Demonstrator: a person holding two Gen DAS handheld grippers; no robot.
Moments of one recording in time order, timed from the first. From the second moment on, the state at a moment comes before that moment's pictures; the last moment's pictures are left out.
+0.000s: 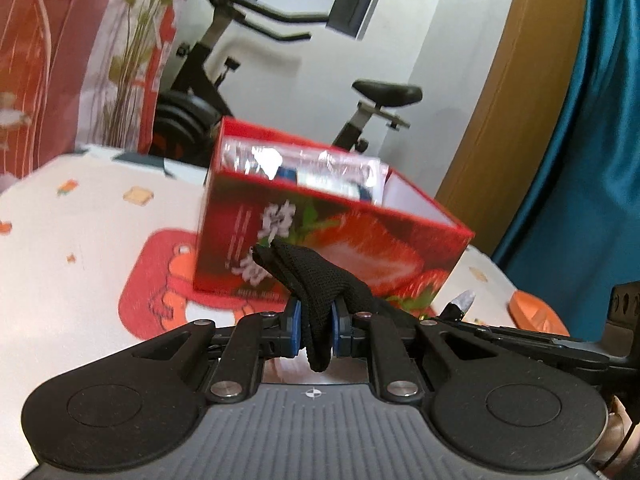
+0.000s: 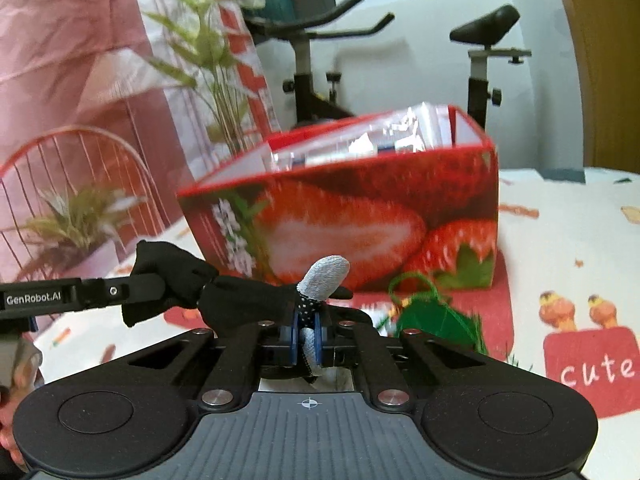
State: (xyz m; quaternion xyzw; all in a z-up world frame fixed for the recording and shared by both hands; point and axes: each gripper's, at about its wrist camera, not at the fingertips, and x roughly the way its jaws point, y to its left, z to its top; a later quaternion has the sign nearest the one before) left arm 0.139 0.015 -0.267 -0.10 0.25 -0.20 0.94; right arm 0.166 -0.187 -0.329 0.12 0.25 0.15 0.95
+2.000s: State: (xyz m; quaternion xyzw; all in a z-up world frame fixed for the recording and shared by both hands) left arm 0.298 -0.015 -0.209 0.01 0.31 -0.18 0.93; right arm 0.353 -0.205 -0.281 0.08 0.35 0.09 0.93
